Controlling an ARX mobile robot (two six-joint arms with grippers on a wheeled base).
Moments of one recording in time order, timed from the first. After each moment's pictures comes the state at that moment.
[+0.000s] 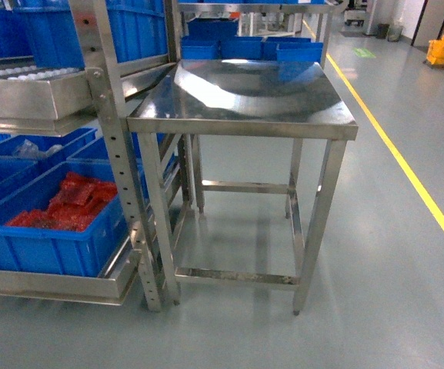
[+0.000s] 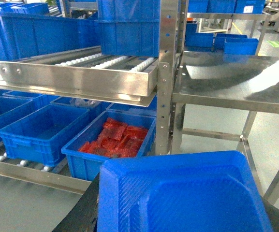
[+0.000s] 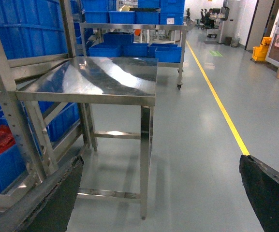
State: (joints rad) left arm -0.19 0.36 0.20 0.11 -0.37 -0.03; right arm 0.00 0.00 0.01 0.00 0.00 0.00
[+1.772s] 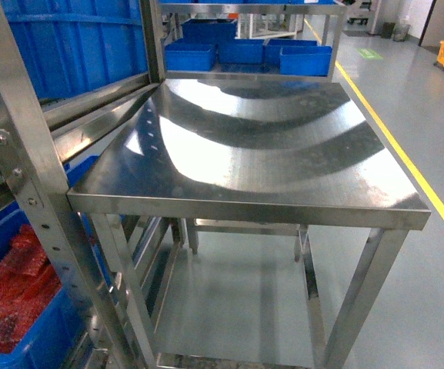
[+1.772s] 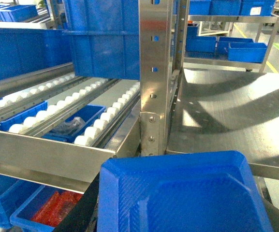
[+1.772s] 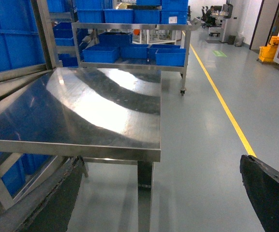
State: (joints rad) left arm -0.19 0.36 0.20 0.11 -0.37 -0.03; right arm 0.00 0.00 0.01 -0.01 0.00 0.00
